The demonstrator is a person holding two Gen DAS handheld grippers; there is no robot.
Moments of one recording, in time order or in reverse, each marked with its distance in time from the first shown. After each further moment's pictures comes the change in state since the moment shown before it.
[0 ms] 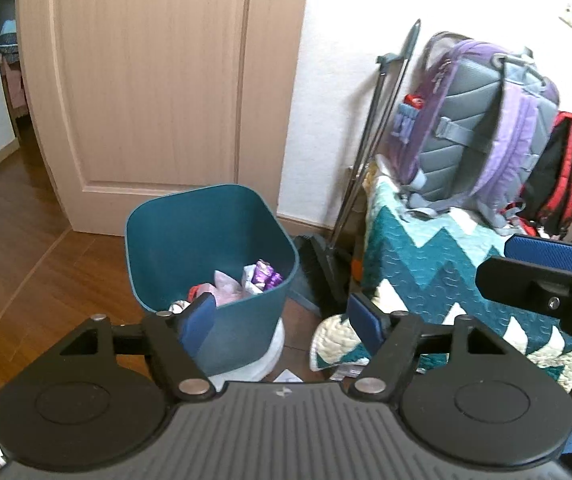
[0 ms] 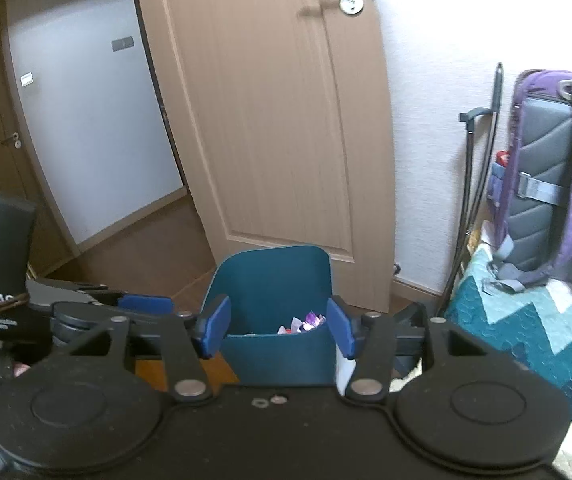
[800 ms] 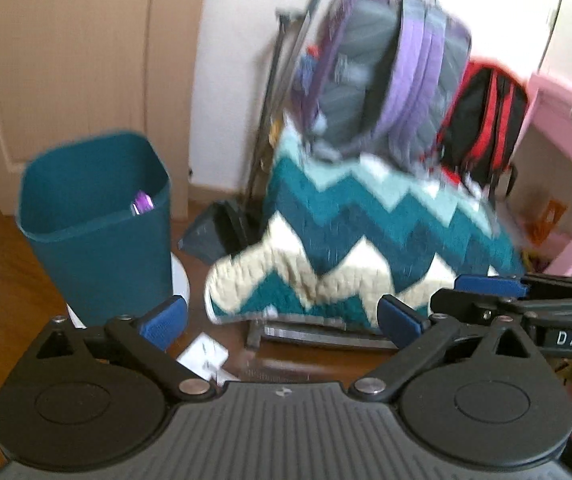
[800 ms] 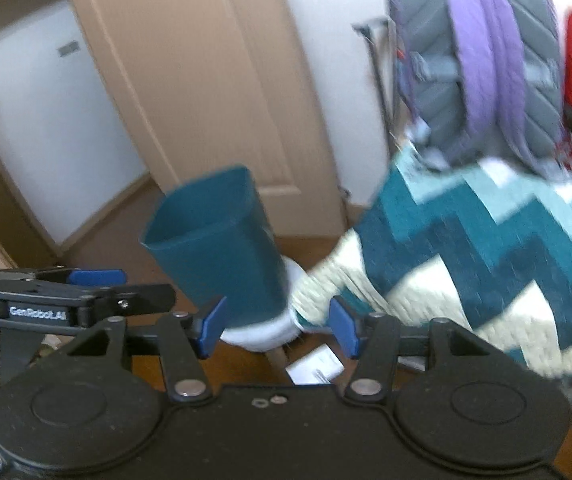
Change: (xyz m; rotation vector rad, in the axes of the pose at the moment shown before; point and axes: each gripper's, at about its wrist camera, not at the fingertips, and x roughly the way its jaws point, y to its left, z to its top) left arm 0.023 -0.091 -0.095 0.060 0.060 -0.177; right arm -0.031 -0.111 -0.130 0.205 0.126 -0.072
